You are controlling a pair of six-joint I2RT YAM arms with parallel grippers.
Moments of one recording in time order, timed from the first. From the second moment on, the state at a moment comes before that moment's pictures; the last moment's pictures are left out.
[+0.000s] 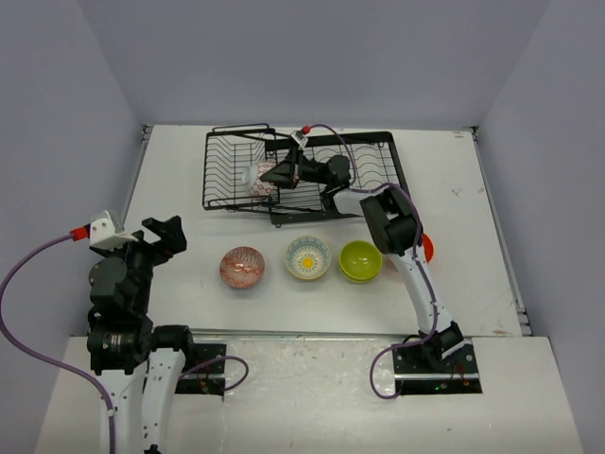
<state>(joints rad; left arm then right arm) 0.04 0.31 0.75 -0.54 -0.09 -0.41 0.50 2.58 1.77 1.30 -1.01 1.74</state>
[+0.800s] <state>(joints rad) 0.04 0.30 0.75 -0.53 -0.09 -0.41 0.54 2.57 1.93 1.27 -1.03 1.81</state>
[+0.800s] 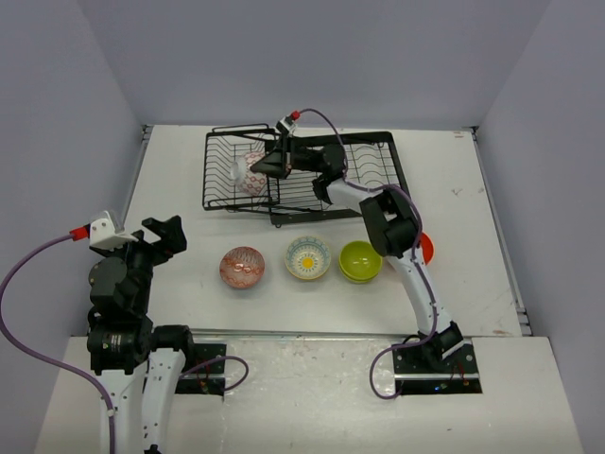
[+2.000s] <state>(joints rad) 0.04 0.08 0.80 -0.63 -0.44 -0.46 1.22 2.37 2.29 -1.15 0.25 0.14</state>
